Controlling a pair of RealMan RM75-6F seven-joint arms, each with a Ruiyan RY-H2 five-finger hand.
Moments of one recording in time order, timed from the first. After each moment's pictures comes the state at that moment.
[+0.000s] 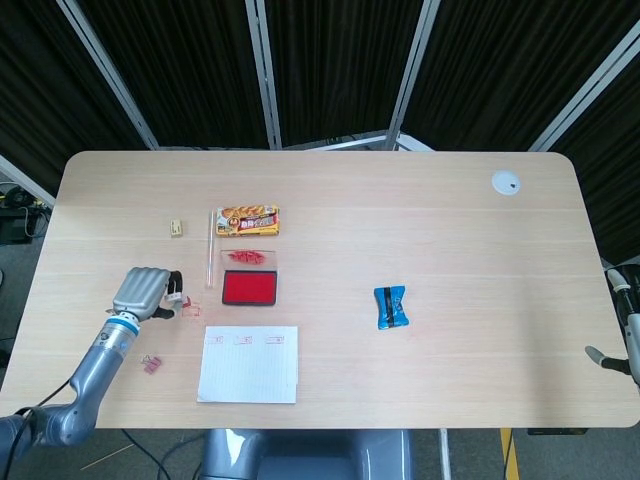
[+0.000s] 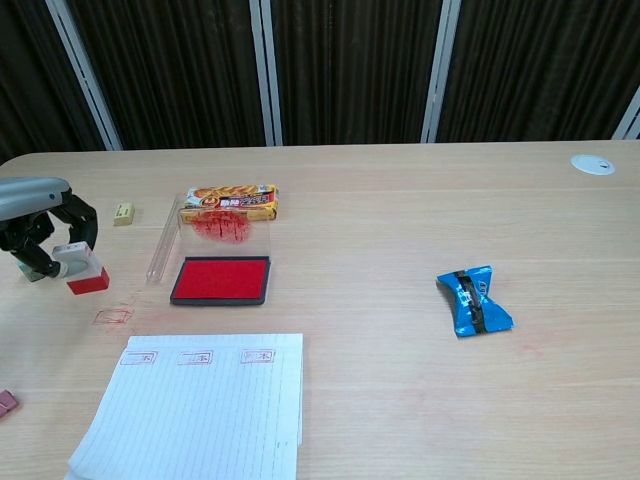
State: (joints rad) left arm -0.62 -1.39 -0.09 -1.51 0.94 0.93 0.36; right arm 0.10 -0.93 0.11 -1.70 -1.30 1.38 -0.12
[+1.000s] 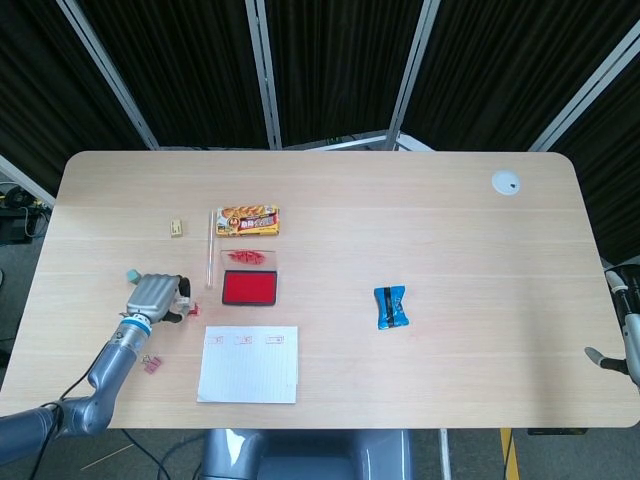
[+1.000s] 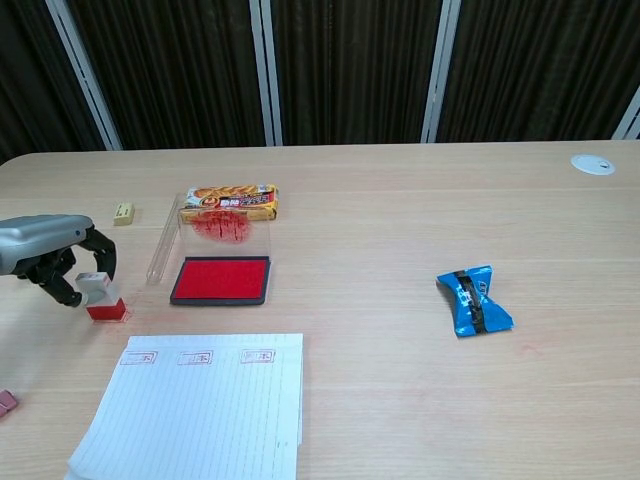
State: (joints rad) left arm -0.63 -1.52 -0.07 -1.33 0.95 0.86 0.32; right arm 0.11 -0.94 0.11 -1.68 -1.28 1.36 -0.14
